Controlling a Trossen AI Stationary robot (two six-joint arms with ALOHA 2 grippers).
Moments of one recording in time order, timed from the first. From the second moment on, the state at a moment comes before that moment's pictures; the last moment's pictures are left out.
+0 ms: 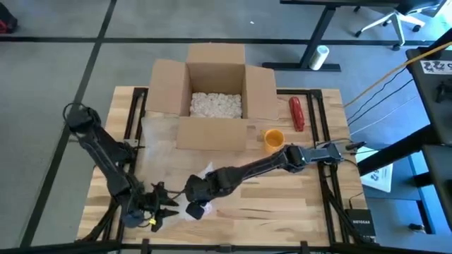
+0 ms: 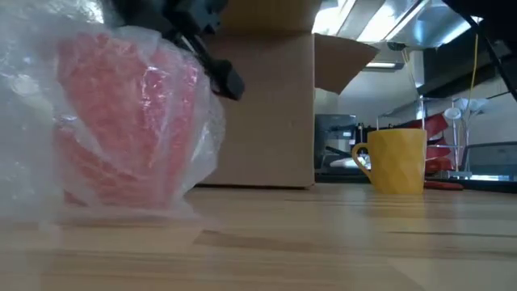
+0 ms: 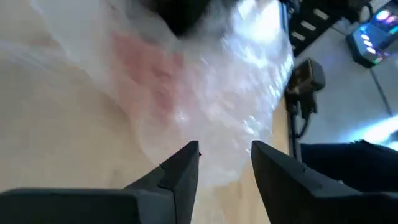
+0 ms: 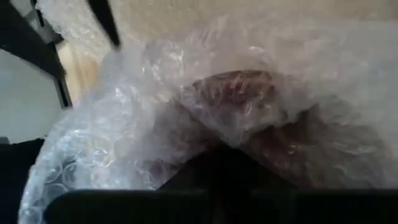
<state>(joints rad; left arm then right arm) -1.02 1.44 0.64 0.04 -0.72 -1.08 0.33 2.53 2.36 -0.85 -0.03 0.81</state>
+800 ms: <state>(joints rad) -0.91 1.47 0.64 0.24 -0.91 -0.81 0.33 2.50 2.35 -0.90 -0.09 0.83</state>
